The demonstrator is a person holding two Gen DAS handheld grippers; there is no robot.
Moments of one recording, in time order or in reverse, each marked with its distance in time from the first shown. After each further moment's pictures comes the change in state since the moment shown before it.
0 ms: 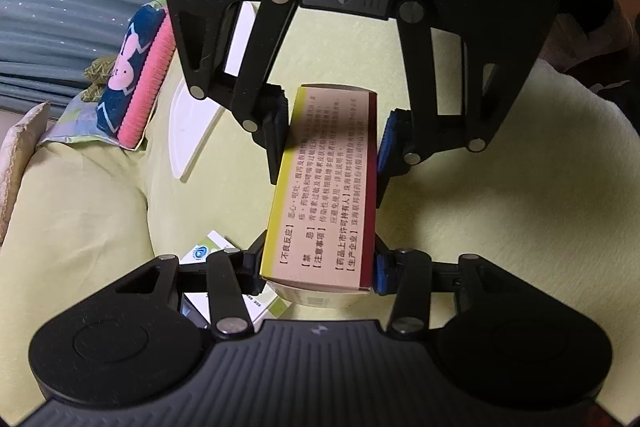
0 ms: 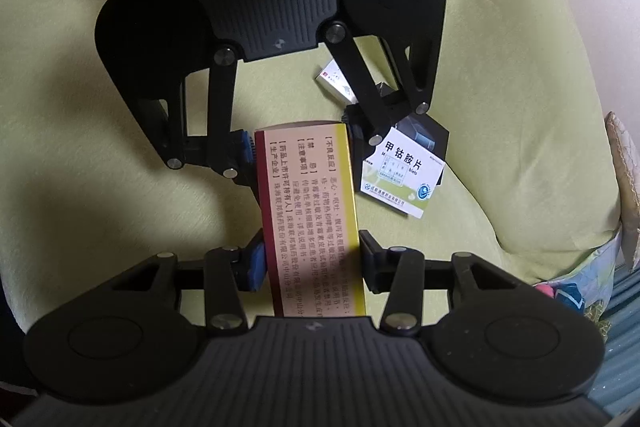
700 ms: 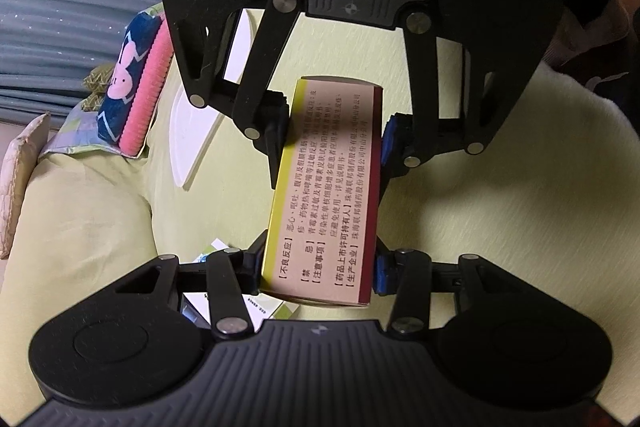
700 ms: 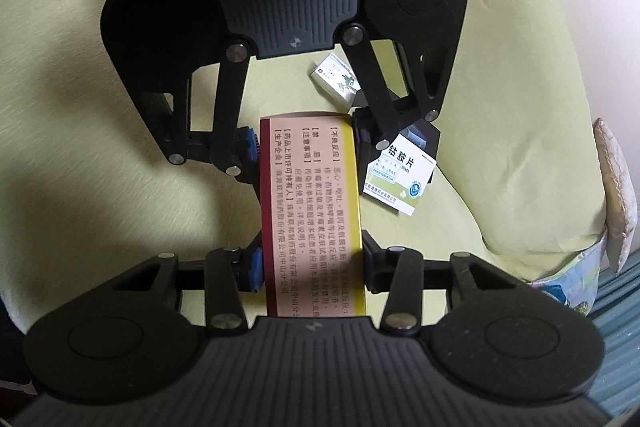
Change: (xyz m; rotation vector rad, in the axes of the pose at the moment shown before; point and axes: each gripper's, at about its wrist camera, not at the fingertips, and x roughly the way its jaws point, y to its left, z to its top) left arm 0.000 0.006 0.007 0.037 -0.004 0.012; right arm -0.007 0.009 -0.009 -0.013 0.012 -0.051
